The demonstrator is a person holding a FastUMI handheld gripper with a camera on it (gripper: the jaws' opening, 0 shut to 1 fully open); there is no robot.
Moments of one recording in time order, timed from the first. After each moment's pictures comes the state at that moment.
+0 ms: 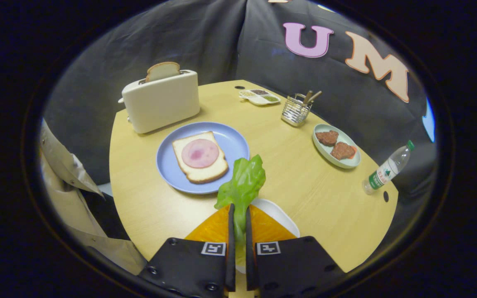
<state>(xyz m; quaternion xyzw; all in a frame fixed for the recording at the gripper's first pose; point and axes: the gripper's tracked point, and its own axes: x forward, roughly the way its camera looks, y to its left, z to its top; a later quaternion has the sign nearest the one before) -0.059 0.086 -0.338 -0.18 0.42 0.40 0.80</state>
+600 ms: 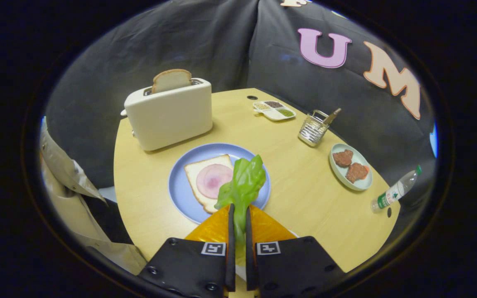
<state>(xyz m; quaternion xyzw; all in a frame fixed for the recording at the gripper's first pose) -0.055 0.164 -0.329 -0.17 0.40 0.43 0.79</state>
